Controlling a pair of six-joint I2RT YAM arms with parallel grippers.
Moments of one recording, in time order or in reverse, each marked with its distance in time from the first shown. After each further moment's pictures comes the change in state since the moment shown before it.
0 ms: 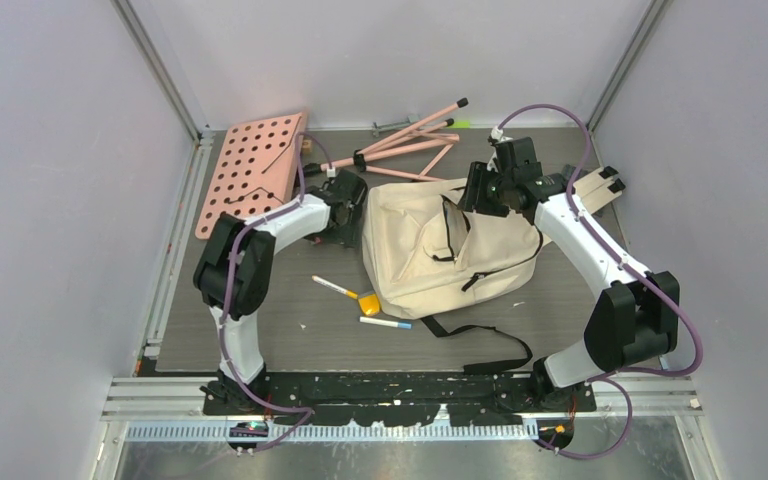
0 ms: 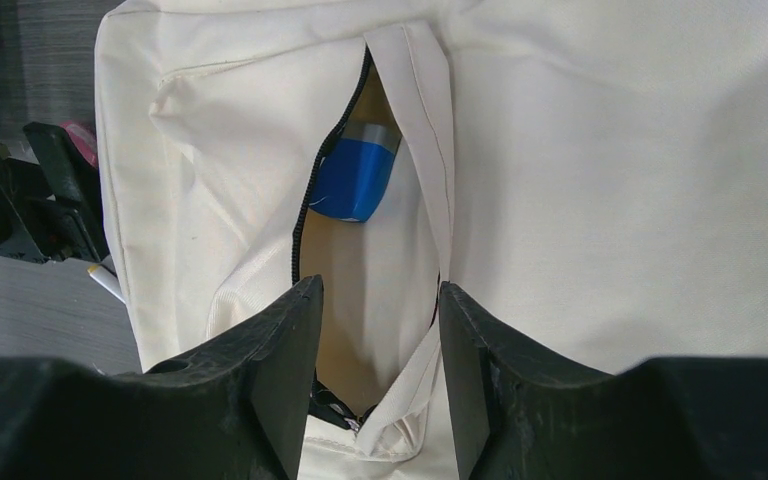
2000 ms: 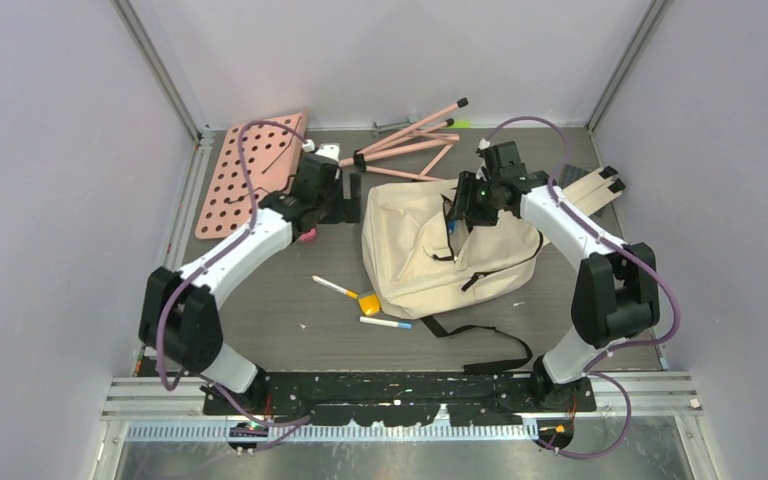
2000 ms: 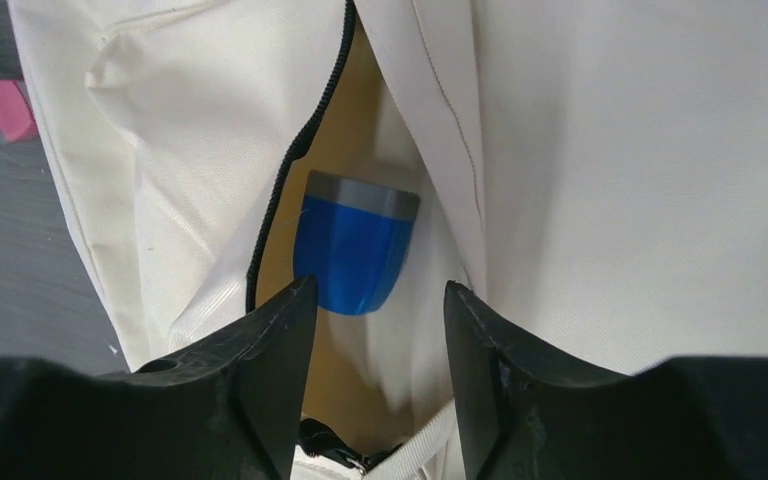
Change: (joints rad) left arm 0.021 -0.449 -0.159 0.201 0.203 -0.066; right arm 0.000 0.164 0.006 0.003 -0.106 0.049
